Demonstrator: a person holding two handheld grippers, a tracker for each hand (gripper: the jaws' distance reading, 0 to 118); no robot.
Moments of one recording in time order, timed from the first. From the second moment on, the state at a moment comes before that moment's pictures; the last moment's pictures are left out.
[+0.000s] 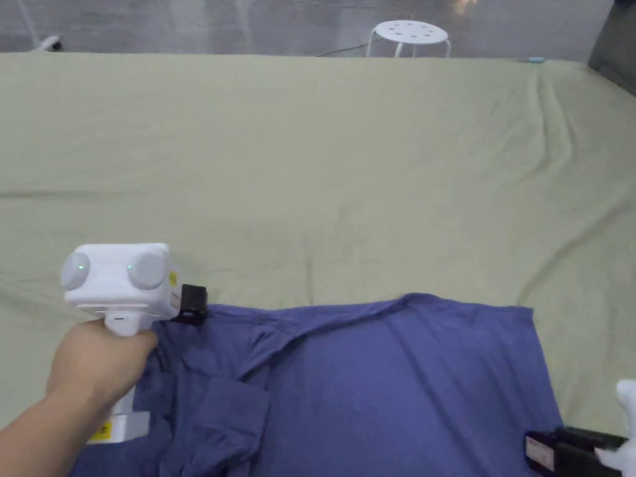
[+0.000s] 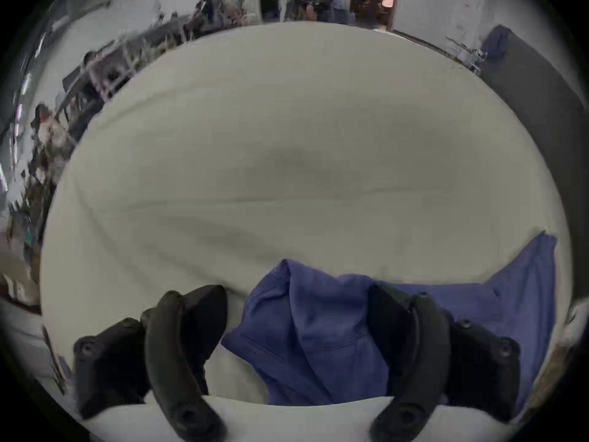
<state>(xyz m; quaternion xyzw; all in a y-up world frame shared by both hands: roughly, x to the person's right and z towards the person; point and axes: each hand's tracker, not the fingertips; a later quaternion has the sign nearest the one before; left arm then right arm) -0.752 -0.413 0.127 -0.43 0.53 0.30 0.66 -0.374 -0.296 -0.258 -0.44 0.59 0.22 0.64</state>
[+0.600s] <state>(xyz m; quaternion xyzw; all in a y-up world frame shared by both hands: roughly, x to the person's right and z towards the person) -0.701 -0.332 0.142 -0.41 0.48 0.29 0.72 -0.592 -0.351 -0.362 -0.51 0.45 0.31 0.67</state>
